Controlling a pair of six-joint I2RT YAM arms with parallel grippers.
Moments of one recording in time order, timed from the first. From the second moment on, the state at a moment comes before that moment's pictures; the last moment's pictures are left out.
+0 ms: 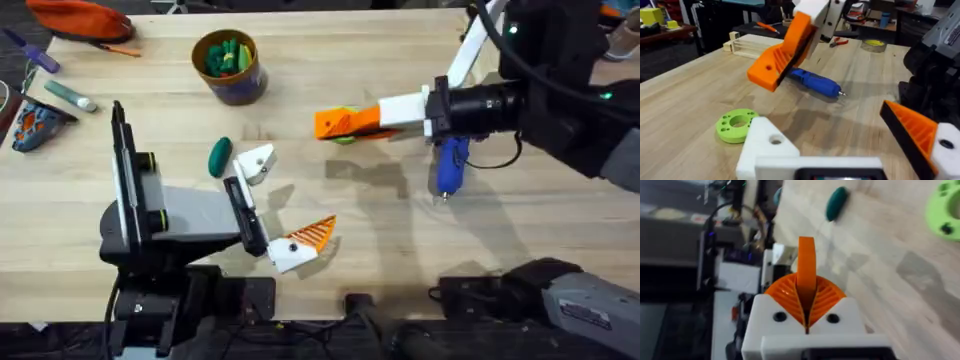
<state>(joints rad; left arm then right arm) -0.01 0.01 0.01 -0.12 1.16 0.07 0.31 1.20 0.74 -0.21 -1.03 0.60</state>
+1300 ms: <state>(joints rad) -0.01 0.01 0.01 -0.12 1.16 0.07 0.28 1.37 0.40 0.72 -1.29 1.03</state>
